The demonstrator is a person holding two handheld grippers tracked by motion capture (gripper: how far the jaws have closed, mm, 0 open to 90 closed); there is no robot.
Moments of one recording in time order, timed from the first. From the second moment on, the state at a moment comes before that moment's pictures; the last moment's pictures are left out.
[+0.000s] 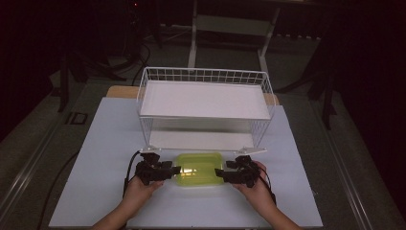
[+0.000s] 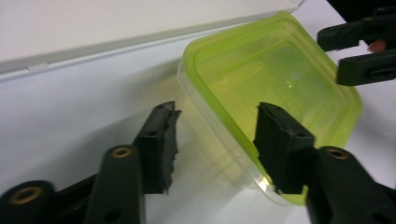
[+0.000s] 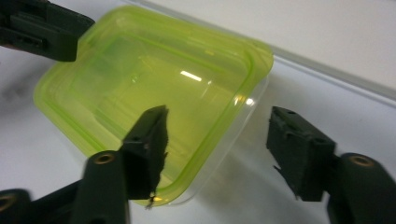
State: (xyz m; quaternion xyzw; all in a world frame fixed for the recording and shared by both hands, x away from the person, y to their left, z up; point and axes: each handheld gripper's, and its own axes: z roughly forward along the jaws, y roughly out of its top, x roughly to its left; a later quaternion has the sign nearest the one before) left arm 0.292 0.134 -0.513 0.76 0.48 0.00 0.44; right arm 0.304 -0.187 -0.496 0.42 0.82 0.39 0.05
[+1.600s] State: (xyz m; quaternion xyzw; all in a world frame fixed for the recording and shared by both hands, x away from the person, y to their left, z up) left arm 0.258 0.132 -0.478 0.75 0.45 0.03 0.47; right arm 0.272 -0.187 -0.464 0.44 0.79 0.42 0.04
